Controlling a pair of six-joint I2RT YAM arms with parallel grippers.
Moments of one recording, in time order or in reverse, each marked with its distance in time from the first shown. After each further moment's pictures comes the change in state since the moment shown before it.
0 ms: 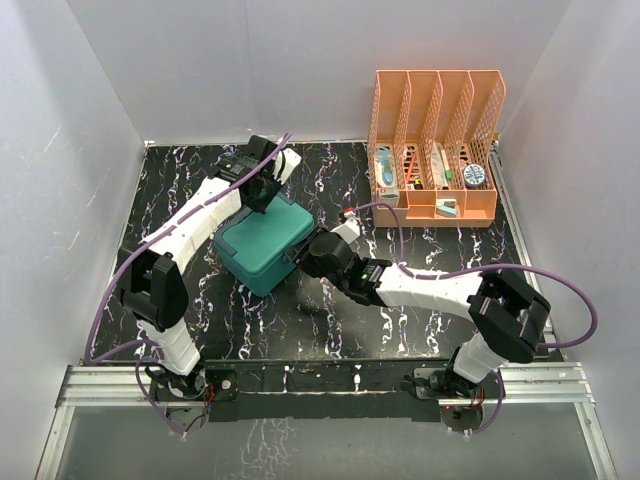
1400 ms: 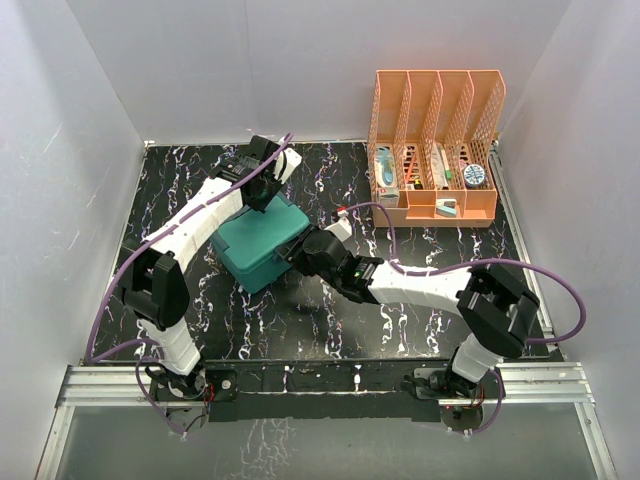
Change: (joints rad) left arm -0.005 0.008 -0.002 0.021 -0.037 0.023; right arm 0.002 0.059 0.045 0.038 -0.034 0.051
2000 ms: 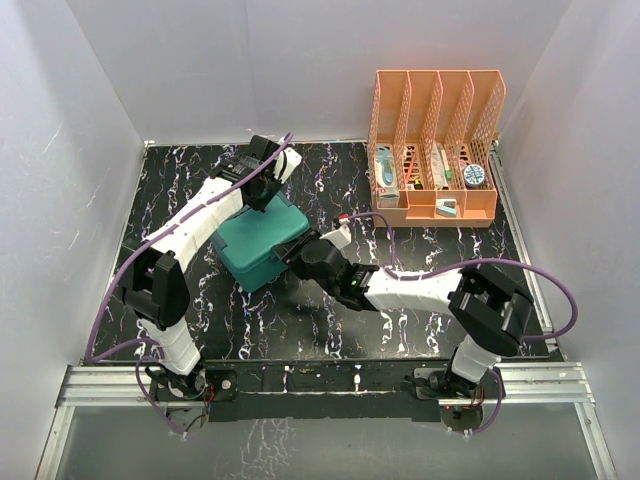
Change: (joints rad) left arm 0.000 0.004 0.002 0.004 -0.005 0.000; right arm 0.032 0.026 -0.042 0.116 0.072 0.063
